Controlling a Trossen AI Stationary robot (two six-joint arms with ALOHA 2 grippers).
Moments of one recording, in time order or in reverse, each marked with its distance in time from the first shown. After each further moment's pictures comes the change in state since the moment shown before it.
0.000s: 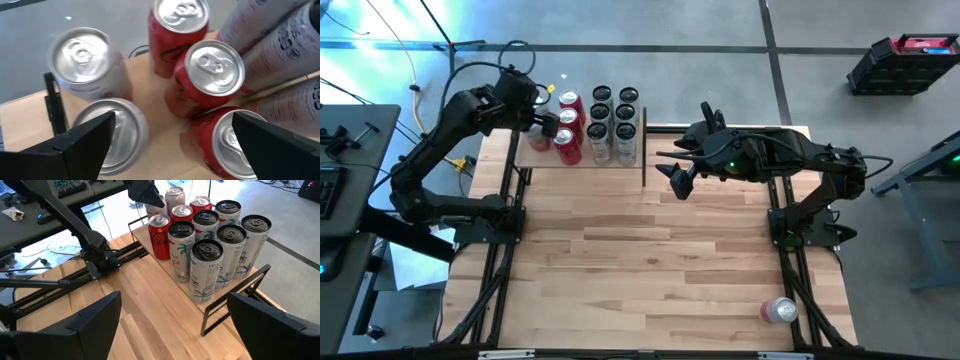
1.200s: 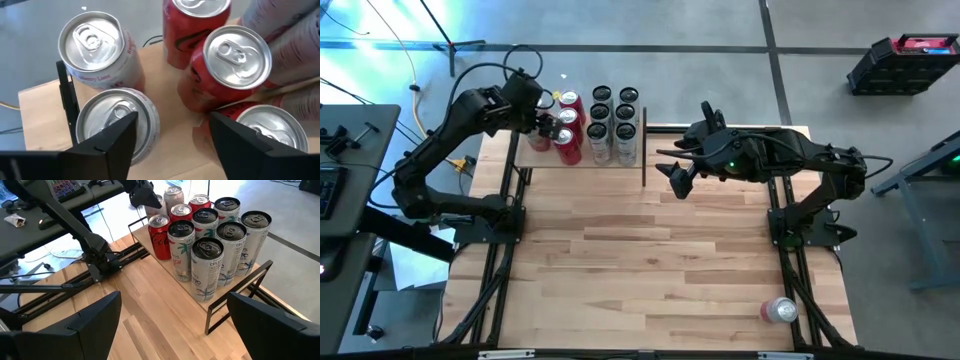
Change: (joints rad) left arm -0.029 0.035 0.000 -0.053 -0.072 -0.040; right arm 0.000 0.000 0.000 0.000 0.000 0.042
